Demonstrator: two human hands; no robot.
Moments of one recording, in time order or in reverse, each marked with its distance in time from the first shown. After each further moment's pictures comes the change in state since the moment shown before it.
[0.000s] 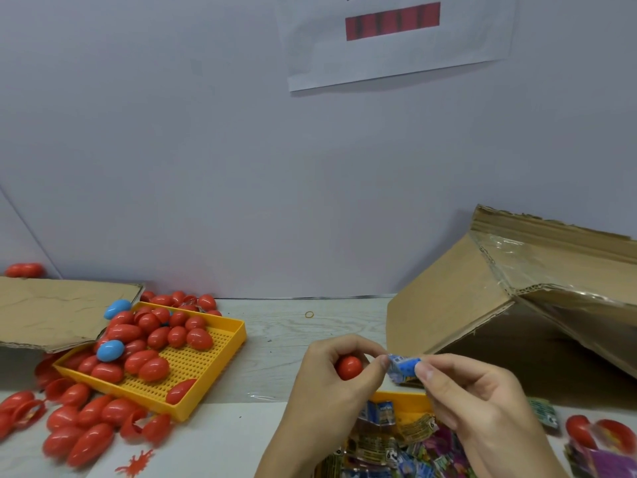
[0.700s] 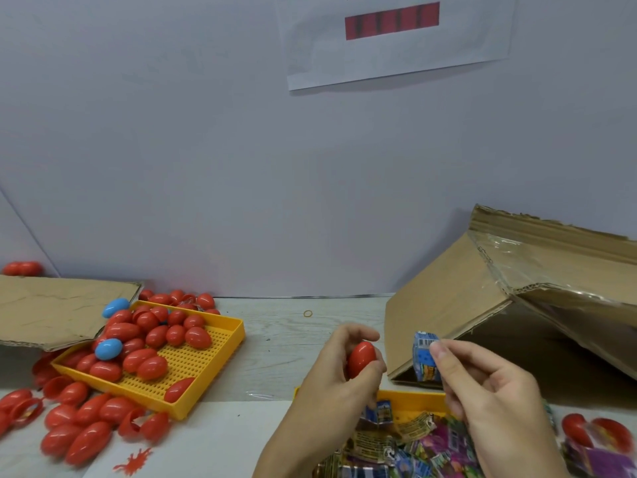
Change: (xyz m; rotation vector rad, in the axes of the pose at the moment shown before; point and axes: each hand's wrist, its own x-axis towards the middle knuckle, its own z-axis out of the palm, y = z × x) left_hand -0.001 -0.007 0.000 -0.133 -0.148 -0.128; right_hand 0.000 -0.002 -0.001 -0.034 0.240 -0.028
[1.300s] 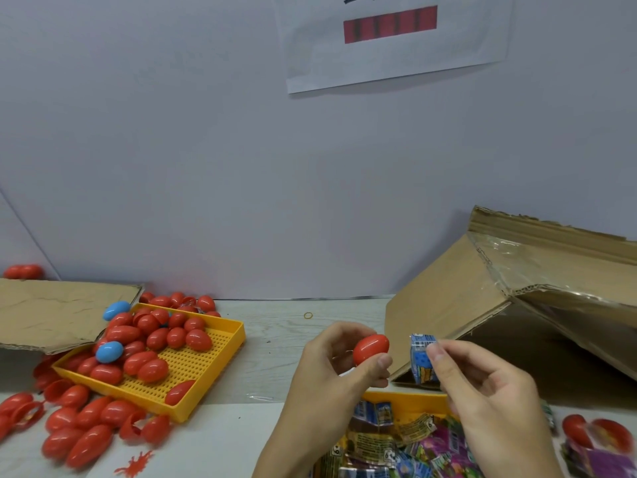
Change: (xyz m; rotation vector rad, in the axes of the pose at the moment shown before) left_hand 0.007 0.001 0.001 -0.063 0.148 0.087; right_hand -0.003 0.001 0.003 -0.144 0.068 -0.082
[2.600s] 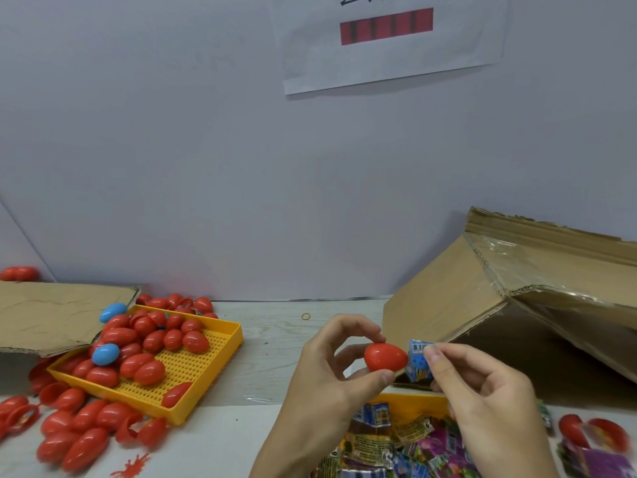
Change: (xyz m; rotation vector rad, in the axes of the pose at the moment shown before) left_hand -0.002 0.003 -0.001 -0.054 -0.112 0.119; right_hand 0.002 0.004 -0.001 -0.009 0.000 0.003
